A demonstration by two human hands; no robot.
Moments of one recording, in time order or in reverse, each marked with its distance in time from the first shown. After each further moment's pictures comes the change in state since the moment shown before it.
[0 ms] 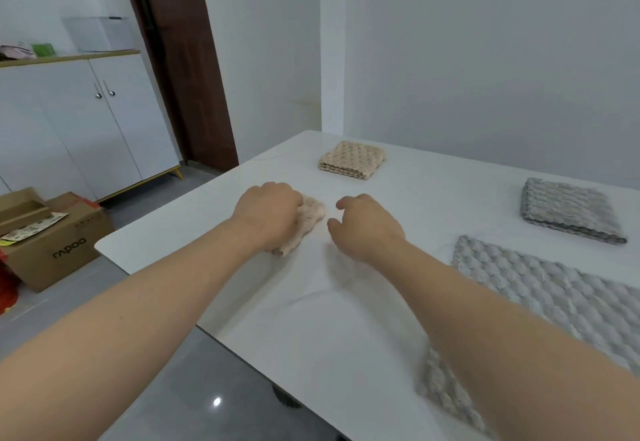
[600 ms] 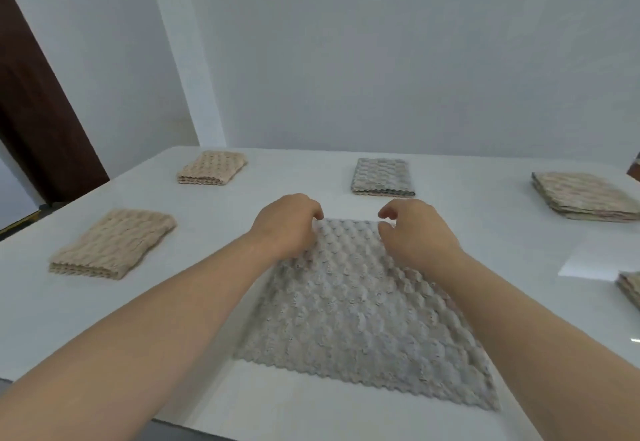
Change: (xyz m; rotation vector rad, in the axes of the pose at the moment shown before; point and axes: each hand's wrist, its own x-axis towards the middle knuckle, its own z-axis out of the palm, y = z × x) left_hand 0.009 0.261 -0.038 -0.363 0.060 0.349; right_hand -0.160 0.240 -0.111 0.054 0.274 0.355
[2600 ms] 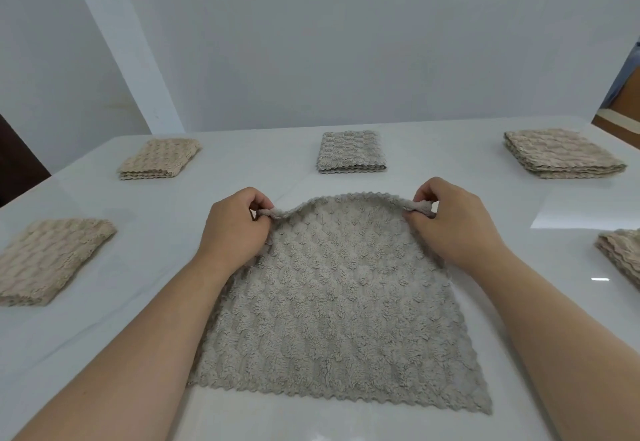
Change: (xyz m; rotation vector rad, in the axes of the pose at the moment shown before) left_hand -0.002 -0.010 0.034 -0.501 0.218 -0.233; right_hand -0.013 0.086 -0.015 0.141 0.201 0.083
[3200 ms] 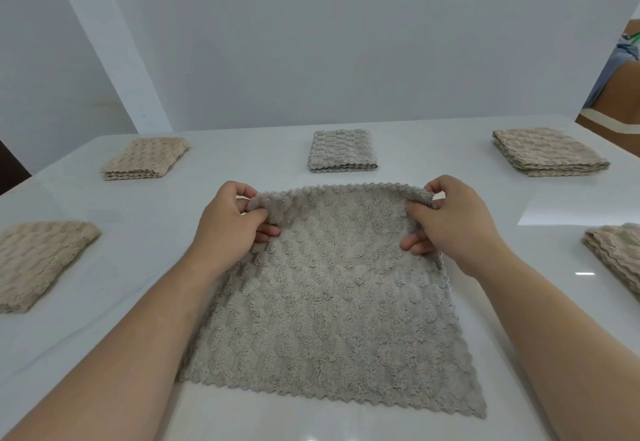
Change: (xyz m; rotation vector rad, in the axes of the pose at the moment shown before) left_hand -0.007 0.015 -0.001 -0.605 -0.119 -0.226; right_hand -0.008 -0.016 -0.009 0.556 -0.040 0.365
